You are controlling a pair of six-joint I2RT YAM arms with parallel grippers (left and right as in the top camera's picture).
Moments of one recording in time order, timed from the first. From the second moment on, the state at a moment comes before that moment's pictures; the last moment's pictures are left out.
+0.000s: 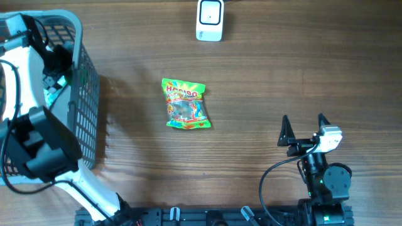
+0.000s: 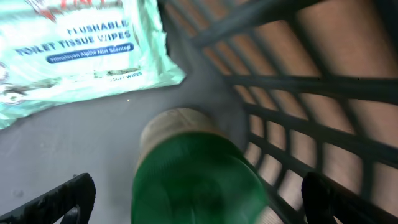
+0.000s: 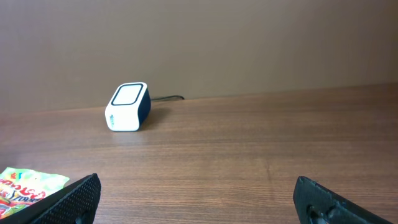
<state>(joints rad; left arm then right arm) 0.41 2.05 1.77 -1.03 0.11 -0.45 0.05 0.05 0.01 0.00 -0.04 0.12</state>
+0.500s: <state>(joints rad) 0.42 2.14 1.79 -1.17 0.12 -0.42 0.05 0.05 0.01 0.00 -0.04 0.12</state>
